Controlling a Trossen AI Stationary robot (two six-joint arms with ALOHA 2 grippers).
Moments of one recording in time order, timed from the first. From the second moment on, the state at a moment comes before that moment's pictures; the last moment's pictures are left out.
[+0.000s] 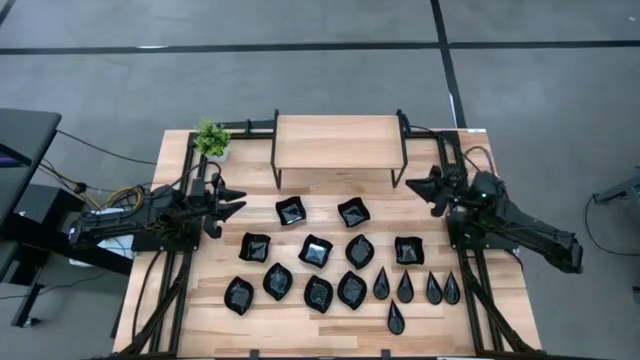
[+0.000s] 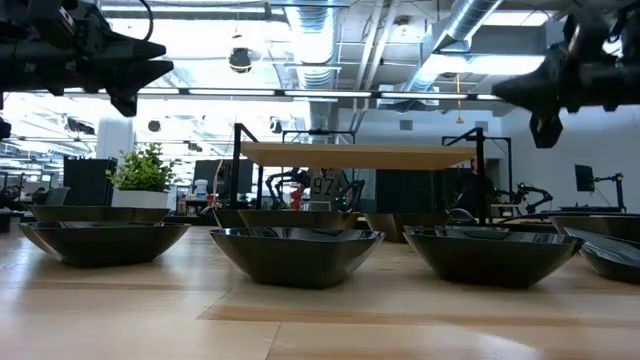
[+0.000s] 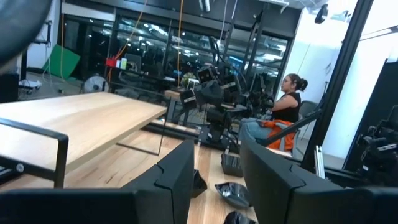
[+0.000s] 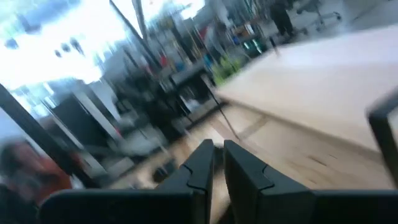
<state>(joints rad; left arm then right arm) 0.11 0.00 0.01 0.18 0.00 -0.19 -0.49 0.01 0.08 0.02 -0.21 0.61</state>
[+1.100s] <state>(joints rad) 0.11 0.07 0.01 0.20 0.00 -0.30 0.18 0.88 1.00 -0.84 -0.37 1.06</state>
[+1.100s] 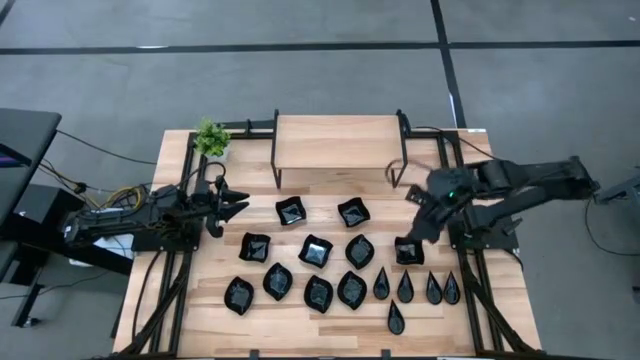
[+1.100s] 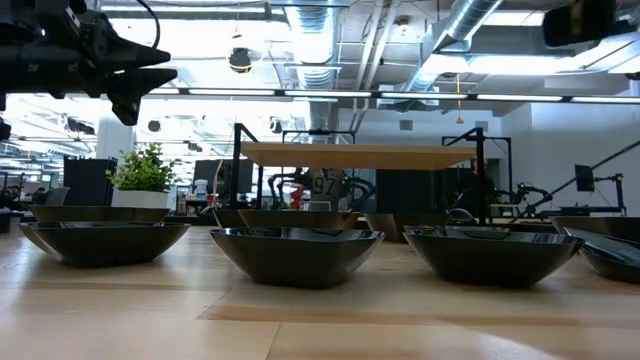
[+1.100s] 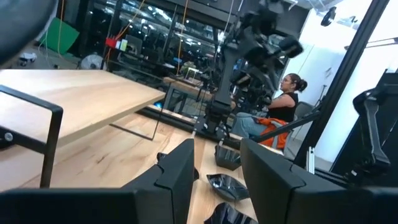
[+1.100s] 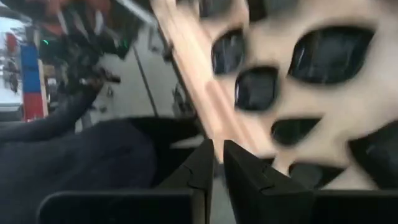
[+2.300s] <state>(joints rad) 0.11 0.13 0.01 0.22 0.00 -0.30 0.70 1.47 1.00 -0.86 -0.07 1.70</state>
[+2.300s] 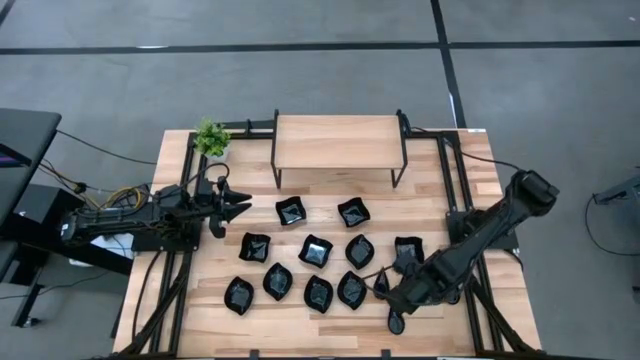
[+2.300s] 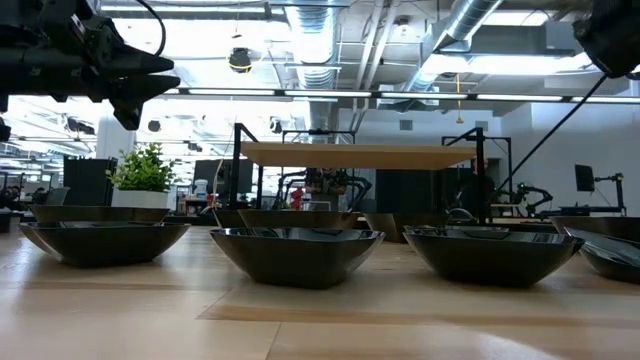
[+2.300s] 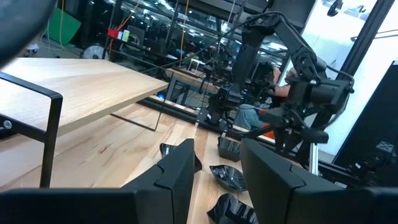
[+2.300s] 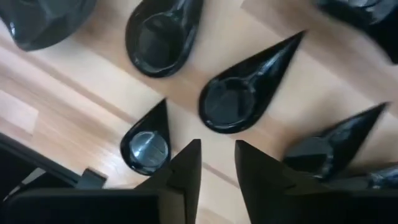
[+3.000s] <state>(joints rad) 0.11 0.13 0.01 0.23 0.00 -0.30 0.85 1.58 1.00 -0.62 -0.05 1.86</state>
